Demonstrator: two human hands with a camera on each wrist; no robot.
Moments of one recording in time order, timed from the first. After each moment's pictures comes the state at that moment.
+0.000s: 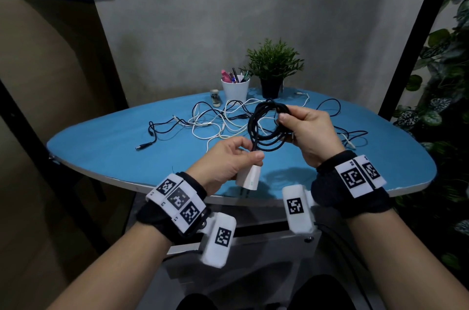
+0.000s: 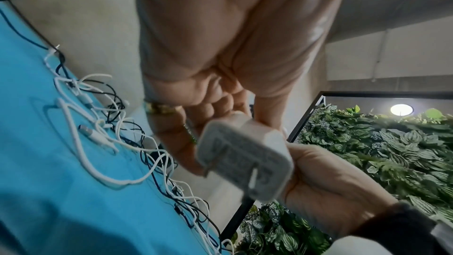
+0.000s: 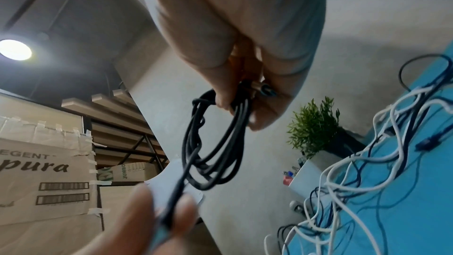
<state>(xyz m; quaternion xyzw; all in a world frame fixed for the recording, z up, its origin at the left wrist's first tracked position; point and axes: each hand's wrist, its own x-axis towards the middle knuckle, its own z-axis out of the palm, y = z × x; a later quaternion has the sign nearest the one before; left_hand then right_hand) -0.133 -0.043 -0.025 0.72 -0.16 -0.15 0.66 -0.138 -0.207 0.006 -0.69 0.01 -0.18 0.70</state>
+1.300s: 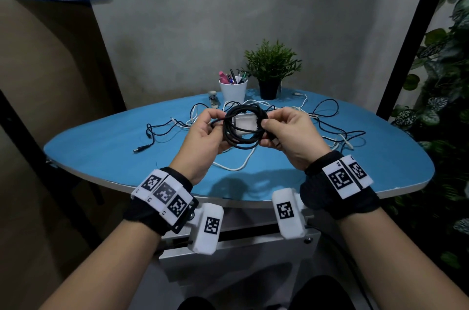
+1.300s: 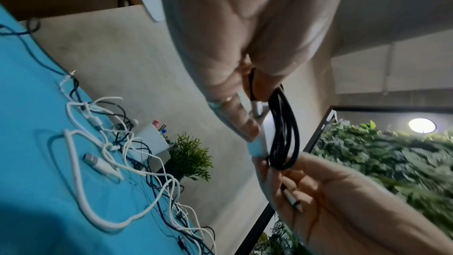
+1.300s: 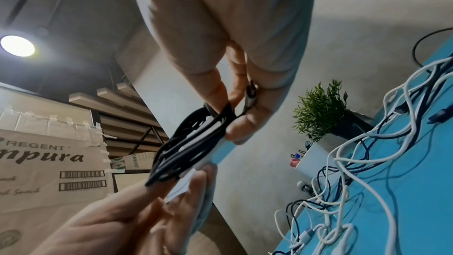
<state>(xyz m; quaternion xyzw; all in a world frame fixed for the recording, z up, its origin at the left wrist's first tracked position) -0.120 -0.034 -0.008 0.63 -0.18 0.04 0.76 -0.138 -0.191 0.009 -0.68 0.00 -0.12 0.73</state>
